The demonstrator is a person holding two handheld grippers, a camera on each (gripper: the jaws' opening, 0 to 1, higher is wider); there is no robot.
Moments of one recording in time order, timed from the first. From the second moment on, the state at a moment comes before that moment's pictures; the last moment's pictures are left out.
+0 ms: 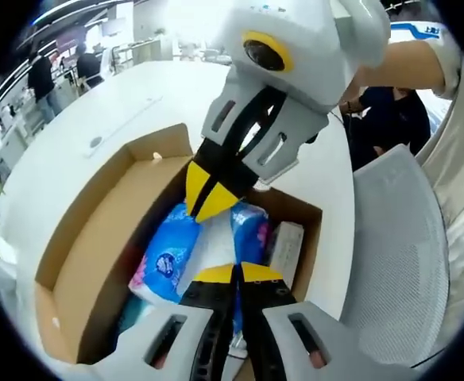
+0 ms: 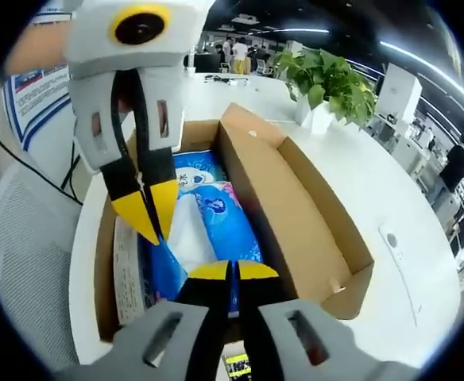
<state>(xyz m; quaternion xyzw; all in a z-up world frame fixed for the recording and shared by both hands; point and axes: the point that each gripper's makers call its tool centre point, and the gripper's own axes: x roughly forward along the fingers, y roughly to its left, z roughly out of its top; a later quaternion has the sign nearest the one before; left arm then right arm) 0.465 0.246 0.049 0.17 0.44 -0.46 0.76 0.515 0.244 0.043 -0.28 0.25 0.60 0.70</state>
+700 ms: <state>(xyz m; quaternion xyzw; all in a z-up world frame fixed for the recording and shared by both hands) 0.467 0.248 0.052 0.16 0.43 -0.46 0.76 0.522 0.259 0.031 -0.34 0.22 0.60 0.69</state>
